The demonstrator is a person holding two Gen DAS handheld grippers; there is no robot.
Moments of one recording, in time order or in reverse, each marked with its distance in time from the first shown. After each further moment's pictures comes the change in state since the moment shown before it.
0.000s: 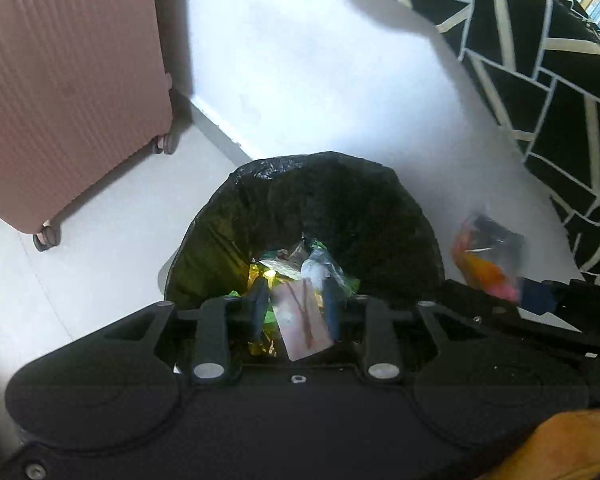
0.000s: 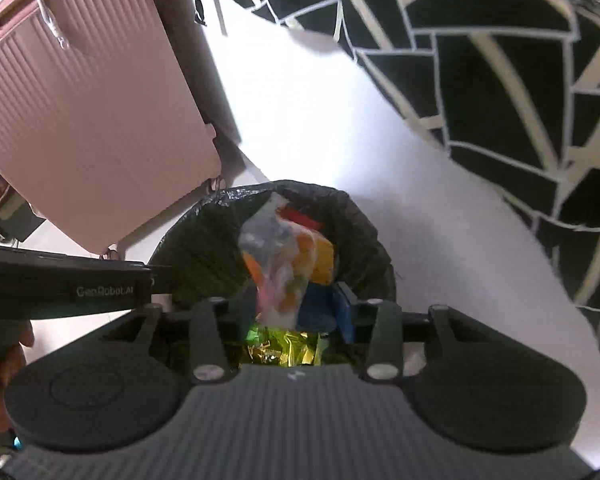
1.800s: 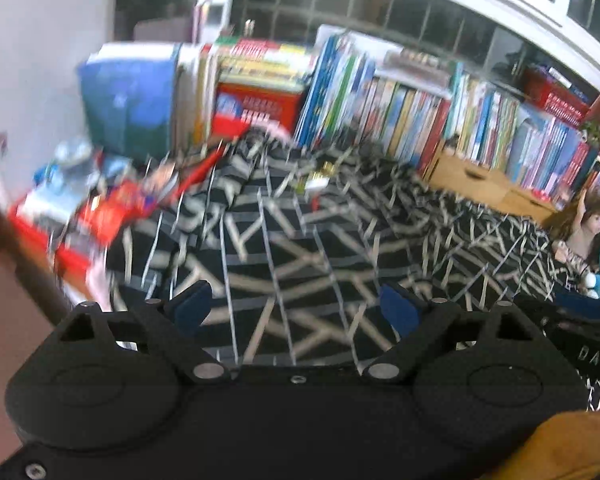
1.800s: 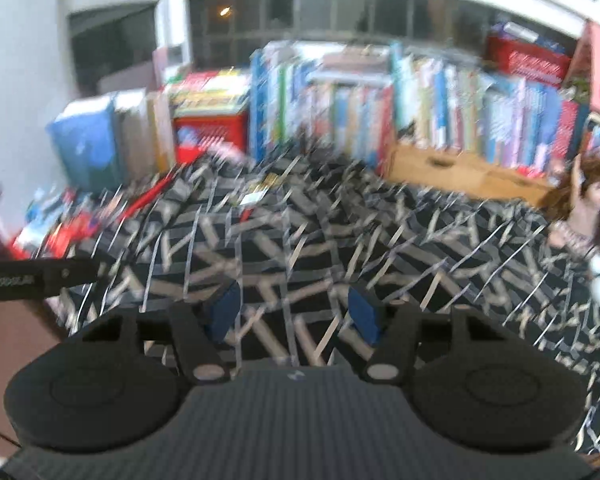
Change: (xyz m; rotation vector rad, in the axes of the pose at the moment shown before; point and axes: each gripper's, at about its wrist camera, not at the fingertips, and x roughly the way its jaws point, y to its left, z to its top) left arm -0.275 -0.191 0.243 0.414 -0.388 -0.253; right arm -0.299 -0.089 0.180 0.370 -0.432 -0.496
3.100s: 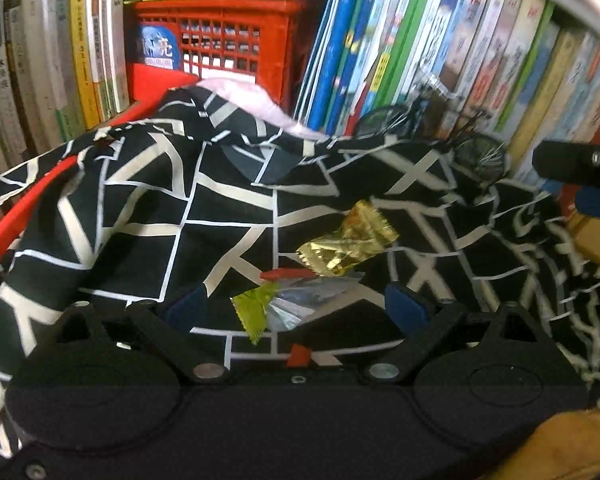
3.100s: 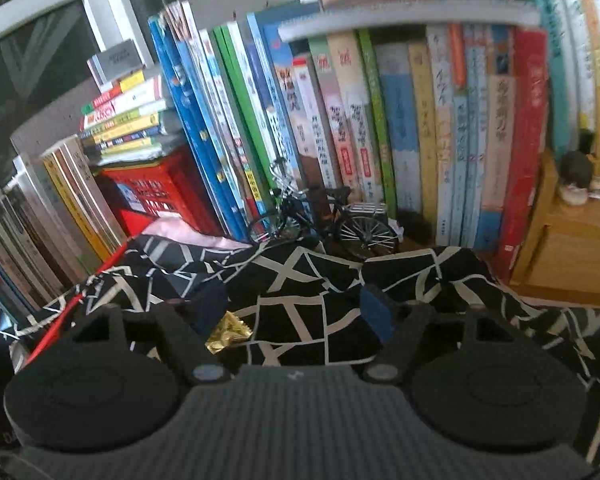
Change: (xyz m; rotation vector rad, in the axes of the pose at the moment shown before) left arm 0.470 -0.050 0.122 -0.090 0.145 0.174; right arm 0.443 -0.075 0.171 0.065 0.104 0.310
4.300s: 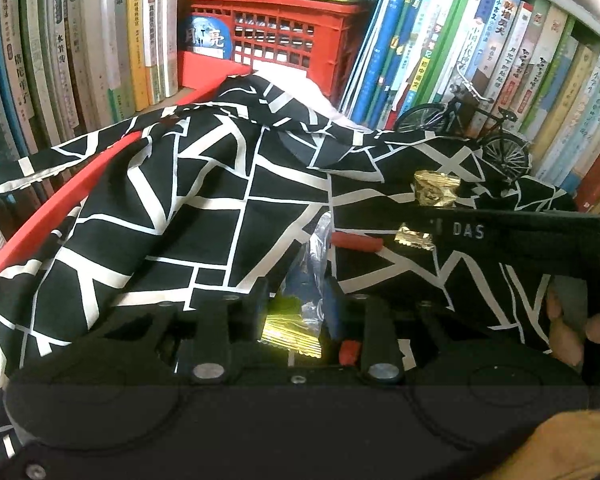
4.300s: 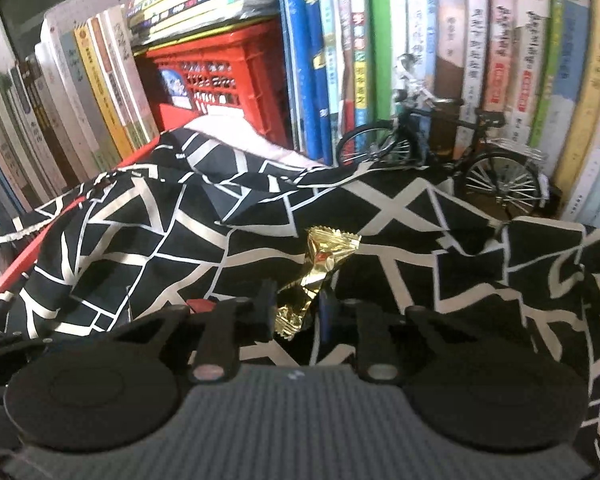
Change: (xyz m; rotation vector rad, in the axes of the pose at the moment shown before) left arm -0.035 0.032 -0.016 -0.053 0.011 0.042; right arm 0.083 0.057 -0.035 -0.205 0.165 0.094
